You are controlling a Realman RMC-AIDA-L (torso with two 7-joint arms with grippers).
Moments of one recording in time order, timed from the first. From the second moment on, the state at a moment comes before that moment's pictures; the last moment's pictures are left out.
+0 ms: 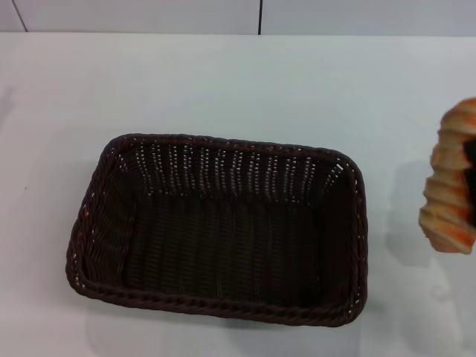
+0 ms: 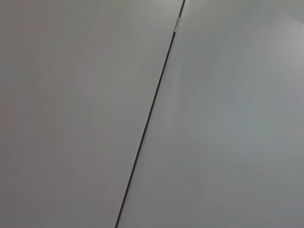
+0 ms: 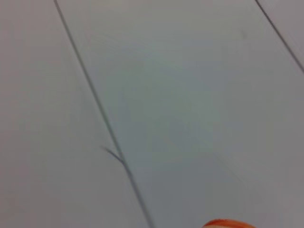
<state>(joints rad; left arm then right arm) -0.25 -2.06 -2.64 -0.85 1.00 -1.37 1.82 0.04 2.04 0.35 0.55 -2.15 -1.65 0.26</state>
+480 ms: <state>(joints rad) -0.24 -2.06 -2.64 -0.87 1.00 -1.37 1.79 0.31 2.07 0.28 0.59 -2.42 -1.50 0.33</state>
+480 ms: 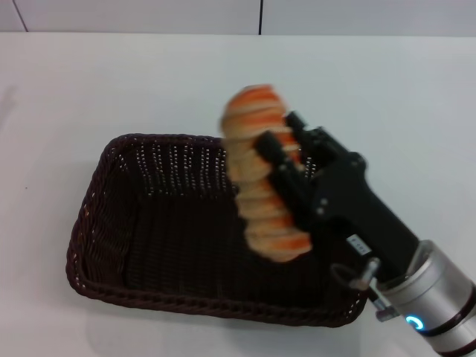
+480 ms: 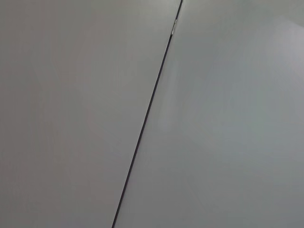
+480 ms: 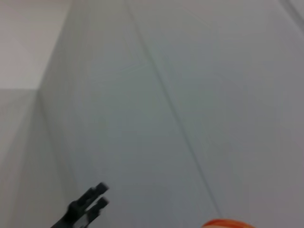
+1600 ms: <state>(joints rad) -0.21 -2.06 -2.65 -0.75 1.00 -1.37 1.86 0.00 2.07 0.84 0.50 -2.47 -1.58 0.10</state>
